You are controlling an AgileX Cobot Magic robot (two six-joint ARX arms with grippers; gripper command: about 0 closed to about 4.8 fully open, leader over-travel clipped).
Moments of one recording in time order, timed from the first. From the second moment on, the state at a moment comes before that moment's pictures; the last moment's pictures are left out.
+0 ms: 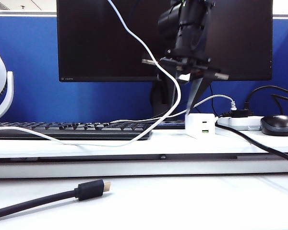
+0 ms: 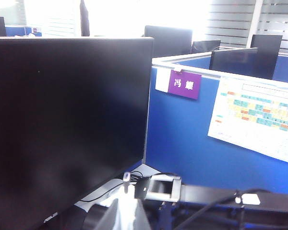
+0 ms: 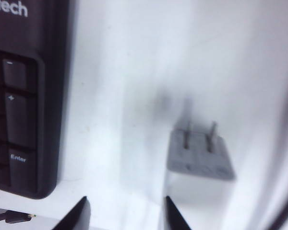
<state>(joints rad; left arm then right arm) -0.71 1.20 1.54 -0.24 0.17 -0.02 0.49 2.12 2.07 -1.39 -0.14 0.35</state>
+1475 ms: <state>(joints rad) -0.71 1.20 1.54 -0.24 0.17 -0.02 0.49 2.08 1.92 -1.35 -0.26 0.33</state>
